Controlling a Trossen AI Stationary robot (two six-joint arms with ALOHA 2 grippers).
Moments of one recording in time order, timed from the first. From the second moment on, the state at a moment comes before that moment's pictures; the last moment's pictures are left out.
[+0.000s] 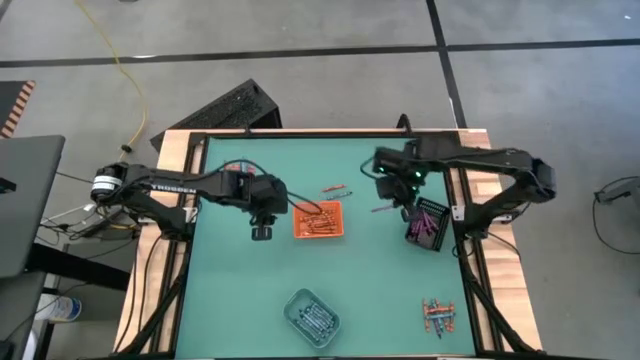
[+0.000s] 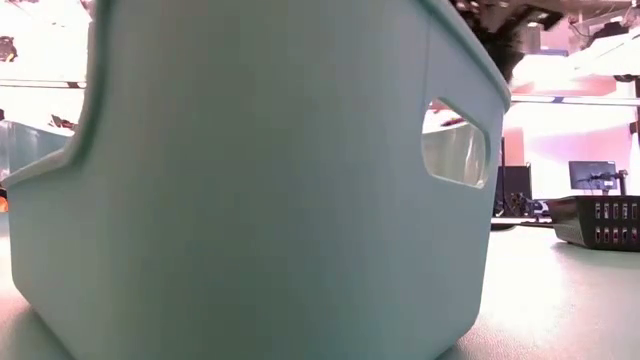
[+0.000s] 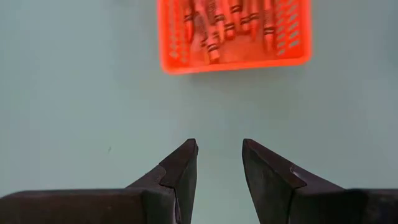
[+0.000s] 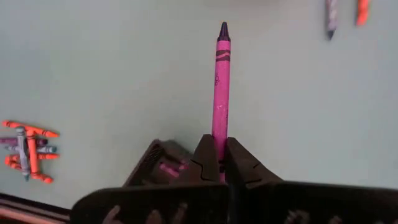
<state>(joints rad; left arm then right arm) 0.08 1.40 1.03 -0.74 -0.10 0.11 -0.24 1.46 1.36 -1.34 -0.17 -0.39</state>
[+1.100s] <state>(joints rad) 0.00 1.40 1.01 -0.45 -0.11 0.17 0.03 1.26 0.84 -1.44 0.16 -0.13</state>
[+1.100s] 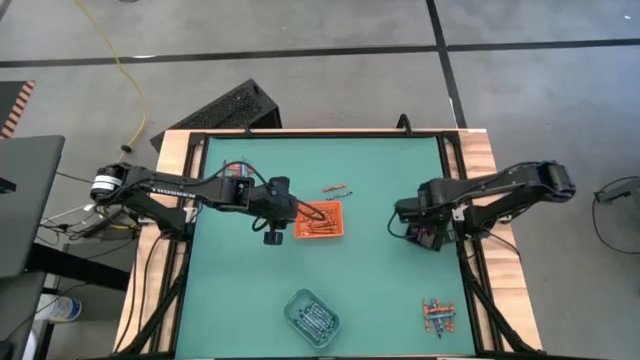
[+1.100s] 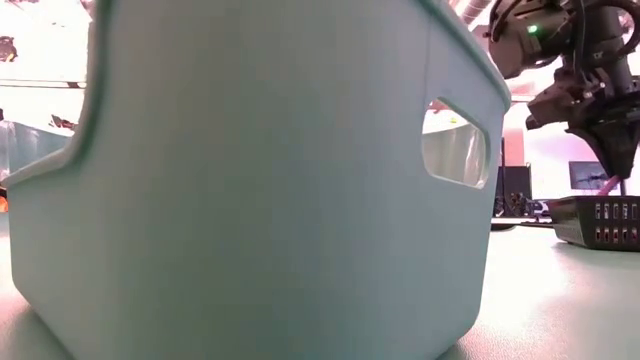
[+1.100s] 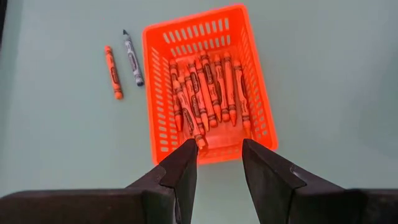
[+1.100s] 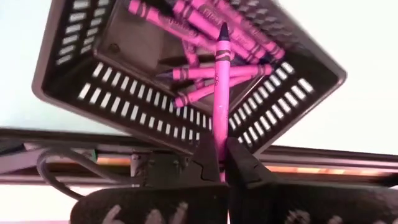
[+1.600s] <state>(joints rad) 0.01 1.40 1.01 -0.47 -0.06 0.16 0.04 1.31 0.84 -1.44 0.16 -0.12</state>
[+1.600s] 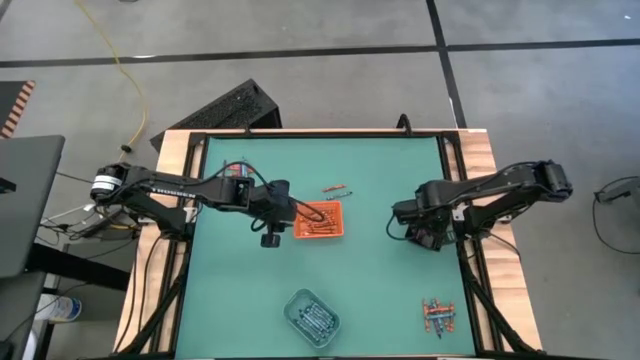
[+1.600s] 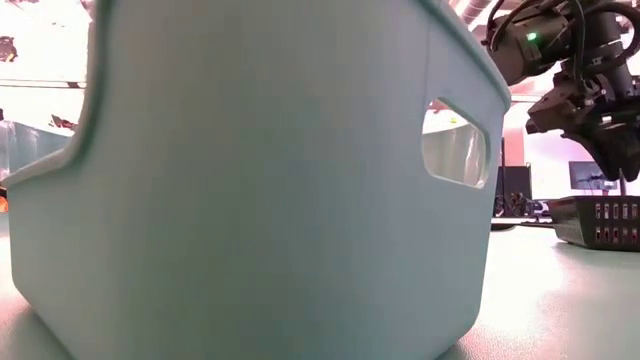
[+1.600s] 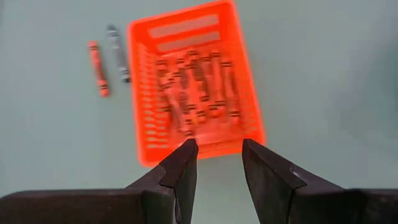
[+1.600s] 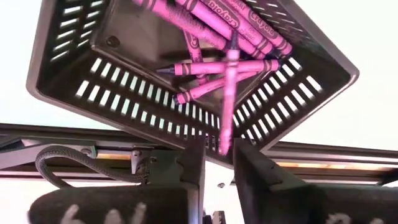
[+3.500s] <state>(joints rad) -0.57 1.70 0.87 0.19 0.13 -0.54 0.31 1.25 0.96 -0.77 0.23 -0.06</state>
